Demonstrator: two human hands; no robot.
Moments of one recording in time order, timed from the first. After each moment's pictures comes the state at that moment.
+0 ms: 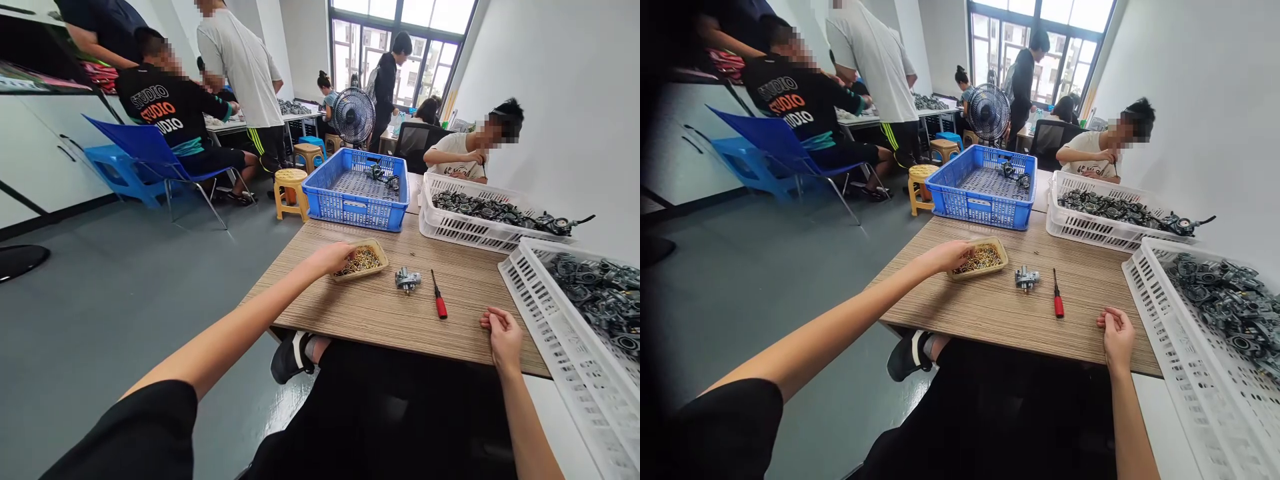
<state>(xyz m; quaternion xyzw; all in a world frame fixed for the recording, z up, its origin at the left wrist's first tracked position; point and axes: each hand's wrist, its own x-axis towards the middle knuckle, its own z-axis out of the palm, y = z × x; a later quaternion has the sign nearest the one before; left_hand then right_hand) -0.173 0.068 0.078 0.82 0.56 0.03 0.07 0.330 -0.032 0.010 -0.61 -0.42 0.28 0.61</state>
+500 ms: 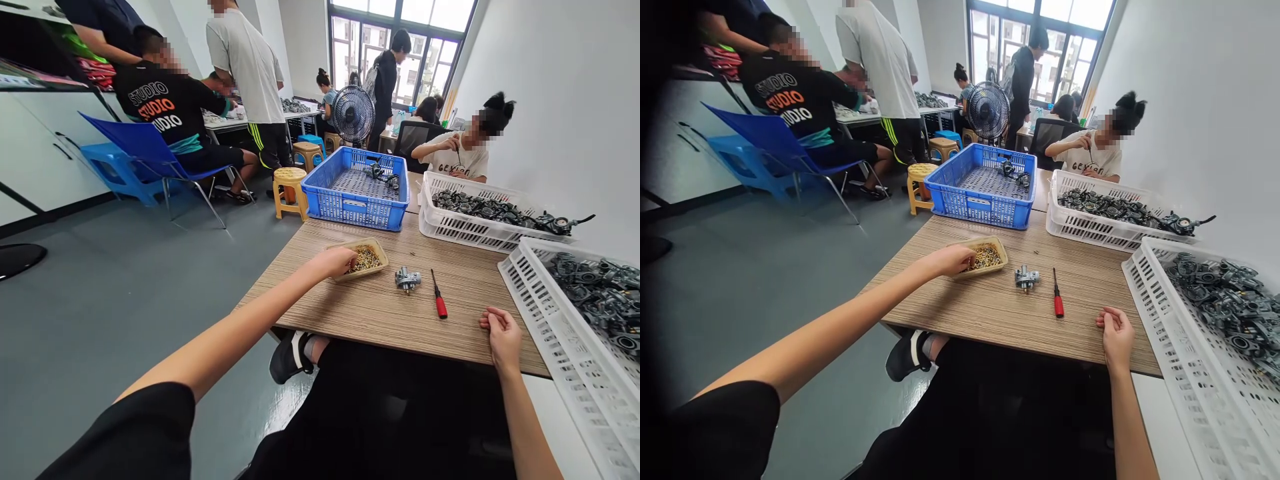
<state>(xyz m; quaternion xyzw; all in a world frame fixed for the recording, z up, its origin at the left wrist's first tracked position) -0.162 0.061 0.075 0.83 0.56 0.03 0.10 0.331 -0.032 0.005 -0.61 -0.45 0.26 0.60</state>
